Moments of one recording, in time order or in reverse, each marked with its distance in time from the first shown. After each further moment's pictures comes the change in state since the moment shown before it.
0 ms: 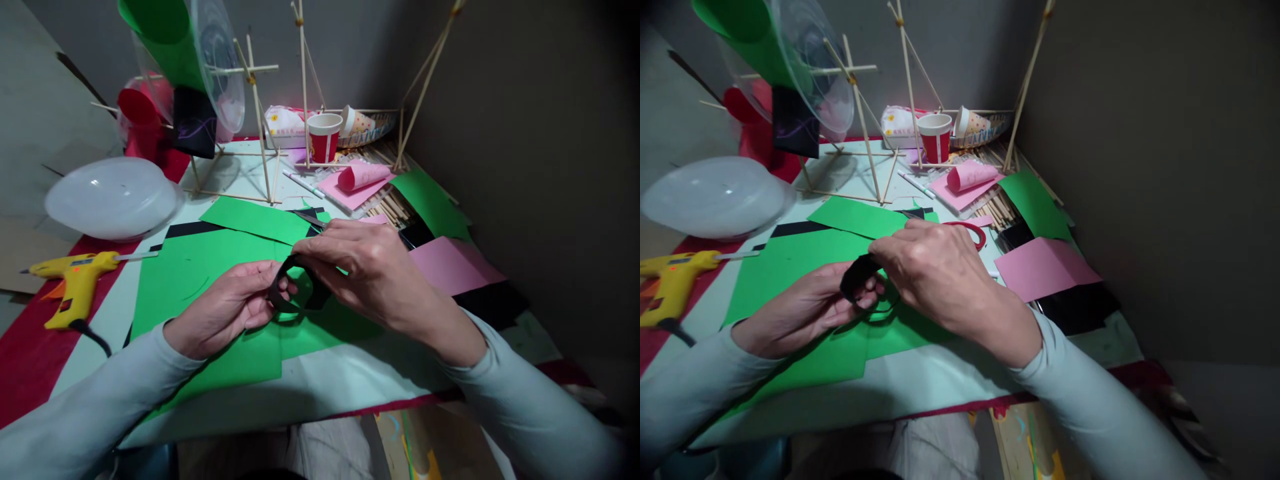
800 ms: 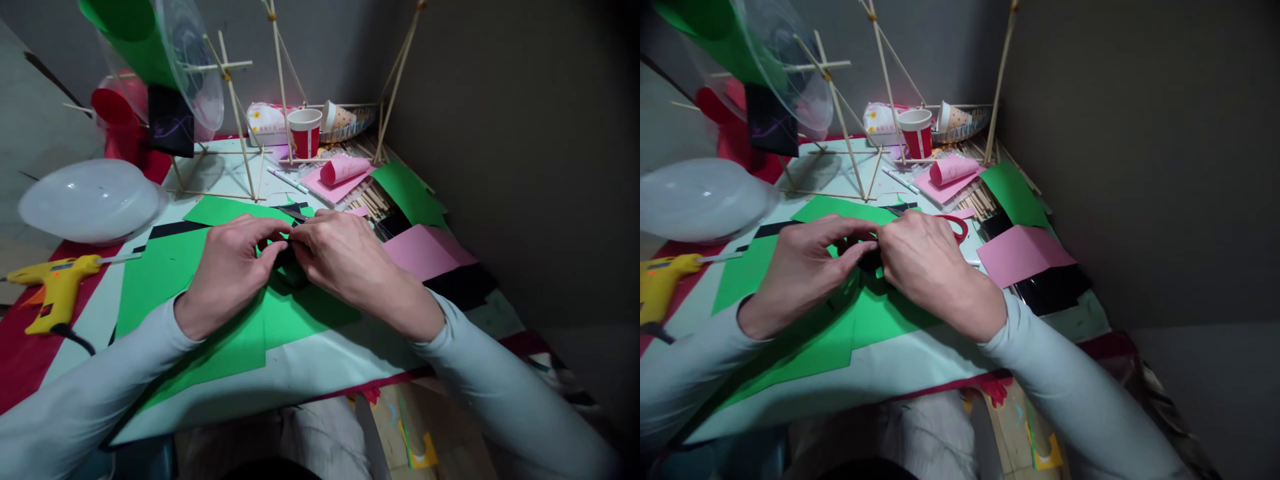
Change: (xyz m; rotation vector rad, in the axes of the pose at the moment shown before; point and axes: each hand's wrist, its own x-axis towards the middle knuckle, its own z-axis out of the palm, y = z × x) left_hand 0.018 0.020 0.022 1.241 0.304 1.047; right_hand 0.008 -0.008 -0.001 -0.381 -0.223 0.256
